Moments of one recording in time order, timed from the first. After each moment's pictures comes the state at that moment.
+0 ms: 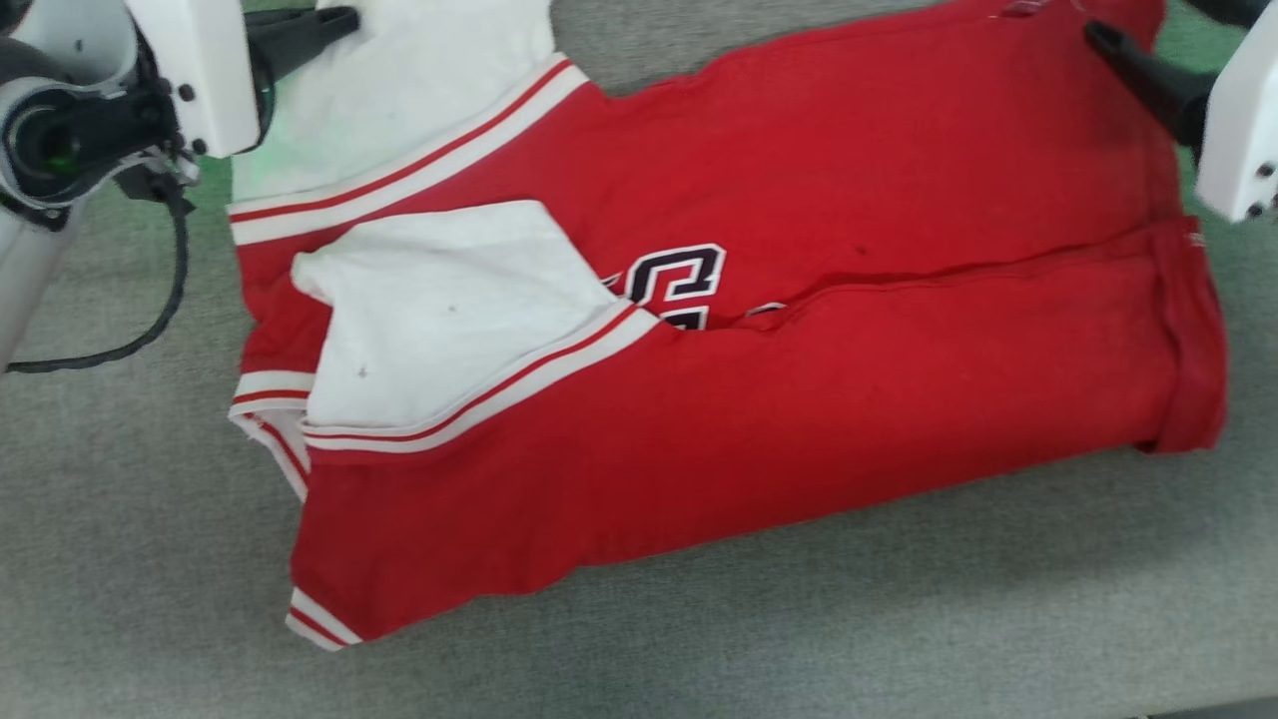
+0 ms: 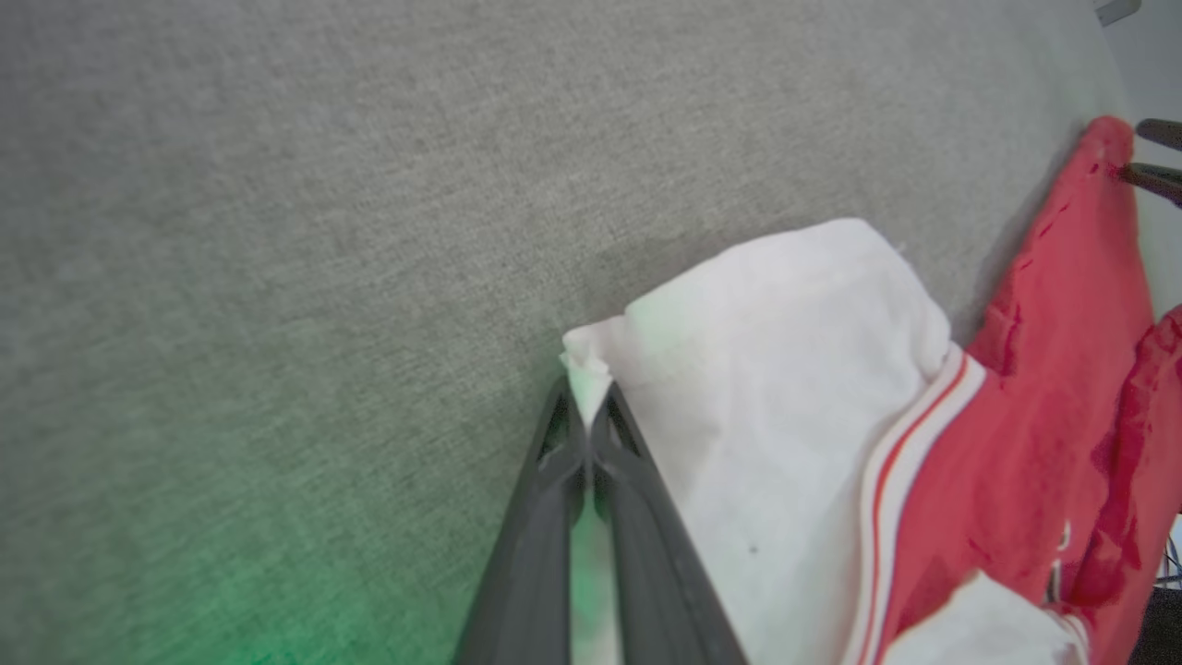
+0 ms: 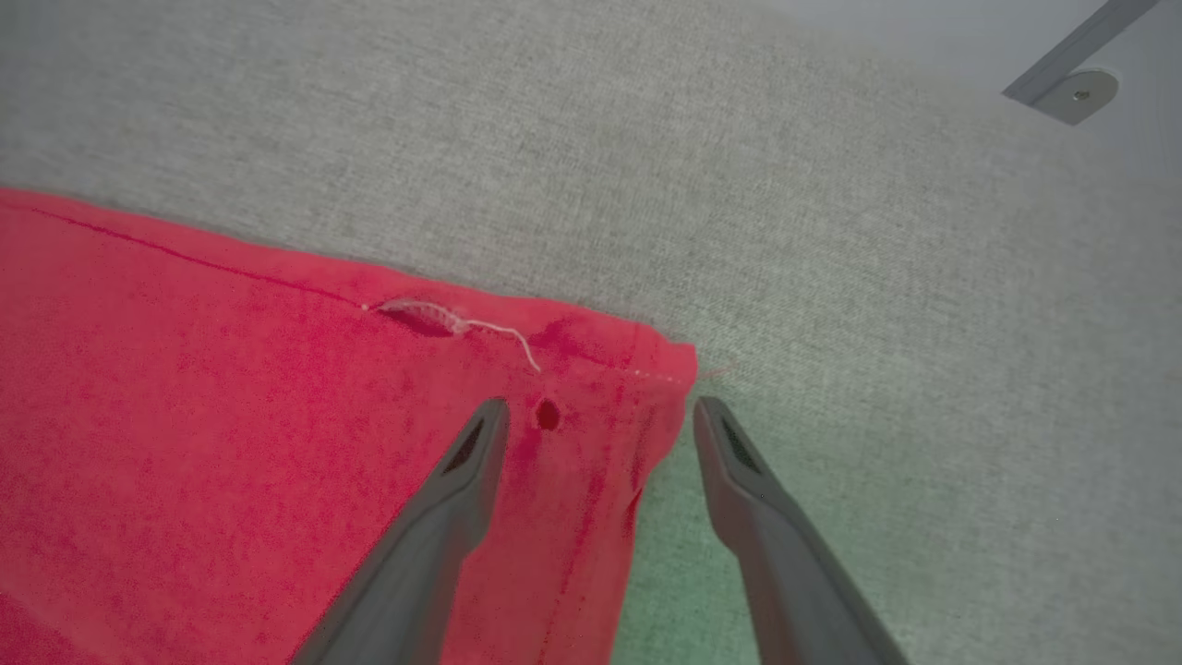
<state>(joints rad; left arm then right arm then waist) -1.29 0.70 -0.91 0.50 -1.33 -0.12 0.65 -0.95 -0.64 0.43 0.26 0.72 0.13 0.60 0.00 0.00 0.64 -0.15</state>
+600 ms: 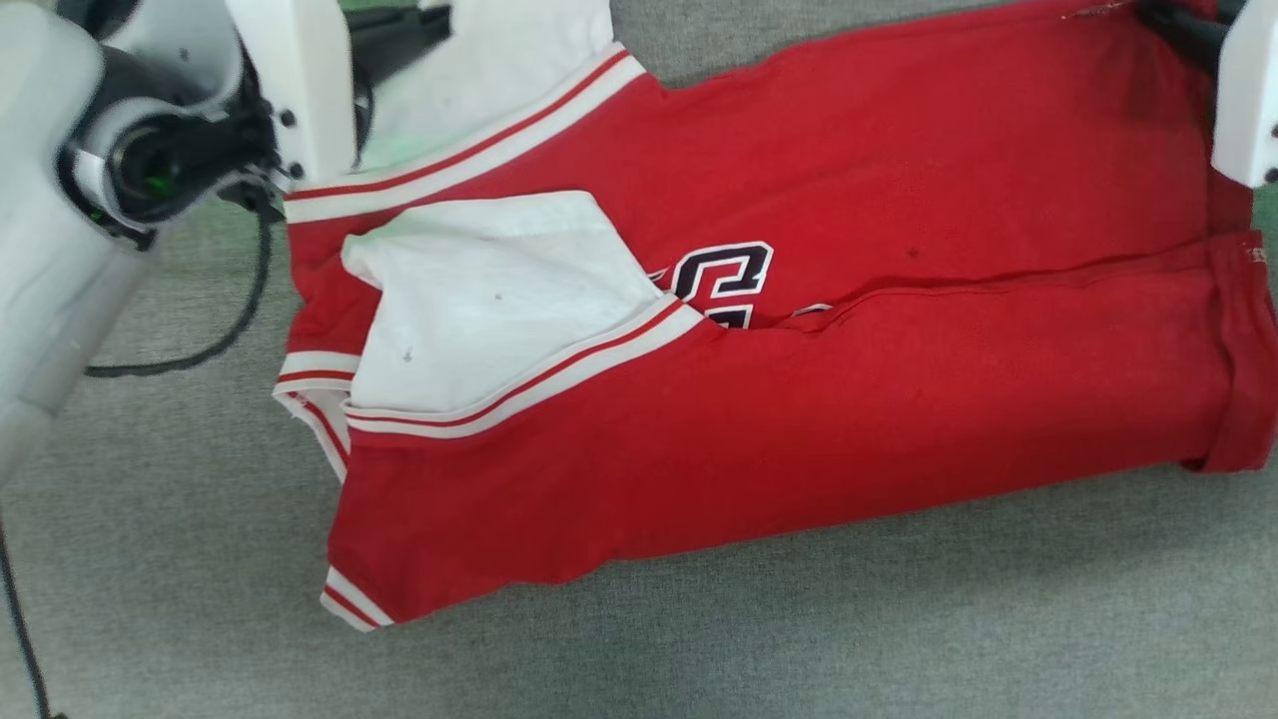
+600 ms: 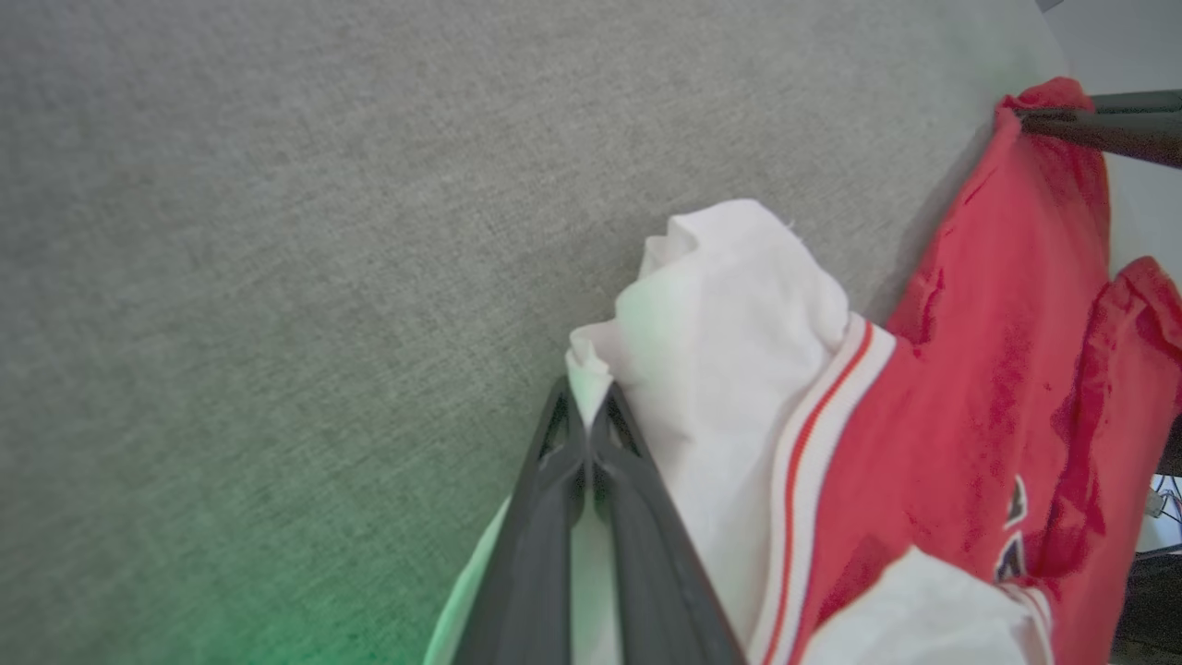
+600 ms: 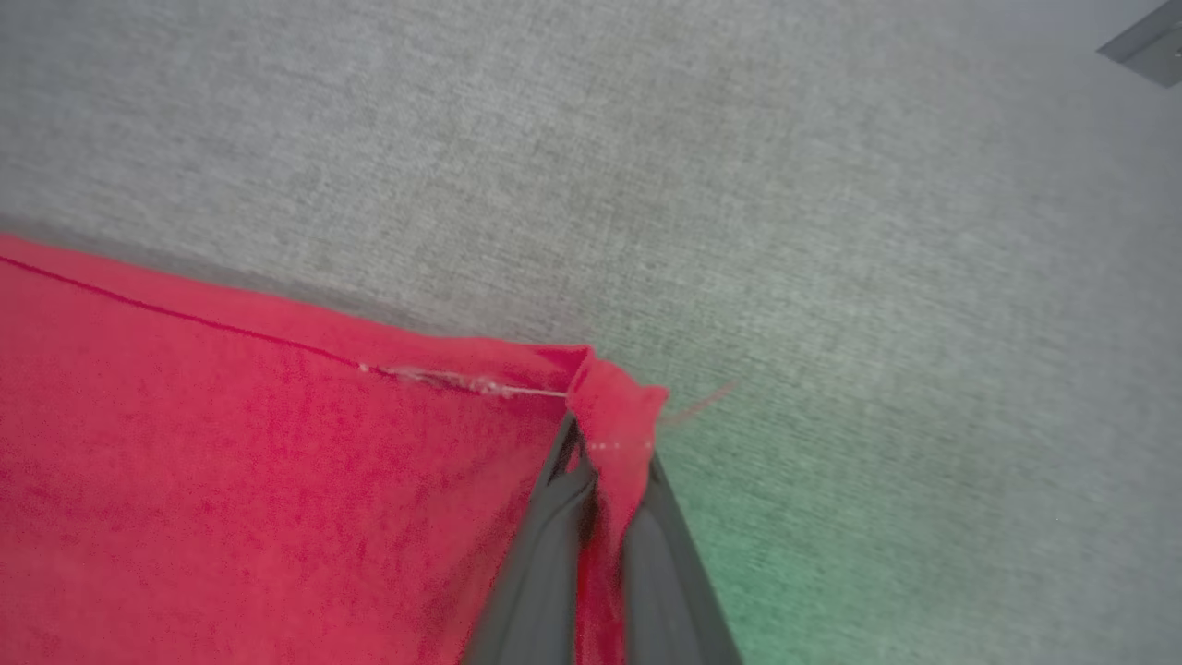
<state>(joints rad) -1.31 0.66 -0.98 0.41 -1.32 -0.13 0.55 -1.07 -0.64 0.49 0.39 0.77 0.13 0.71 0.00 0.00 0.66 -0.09</state>
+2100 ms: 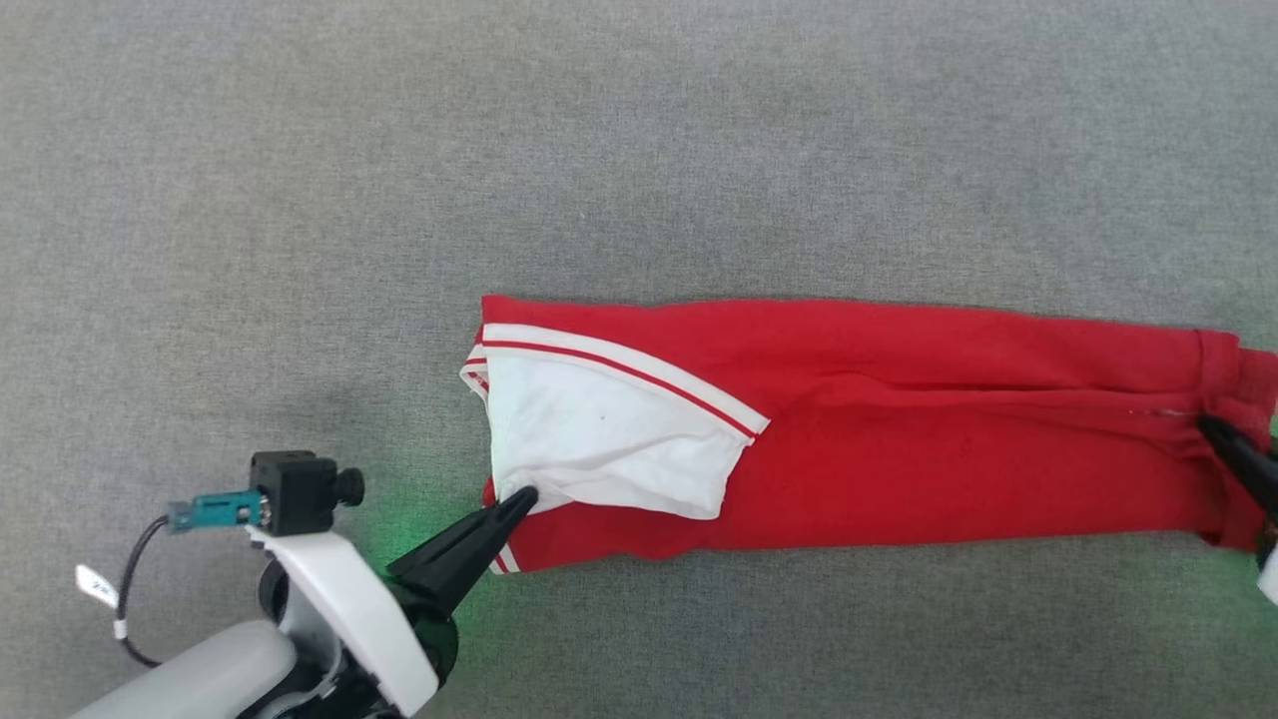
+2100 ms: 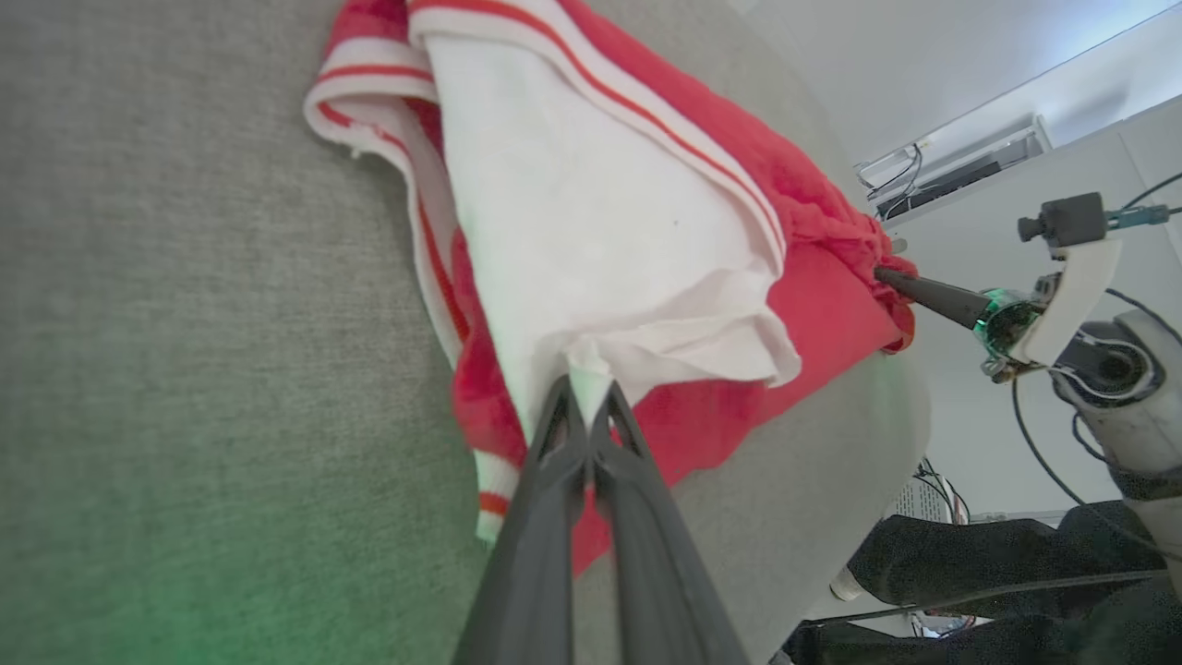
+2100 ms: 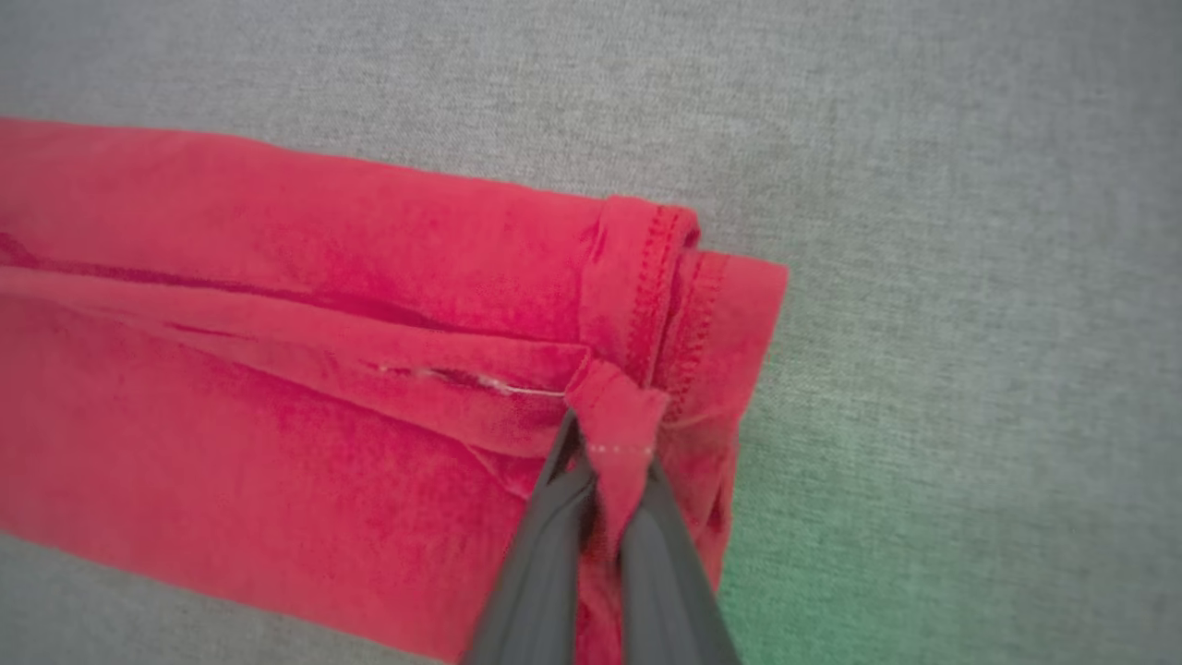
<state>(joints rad) -0.53 0.80 -1.12 0.02 -1.45 -0.12 -0.22 -0.09 -0.63 -0.04 -0.04 0.75 0.13 0.54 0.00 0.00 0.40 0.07</state>
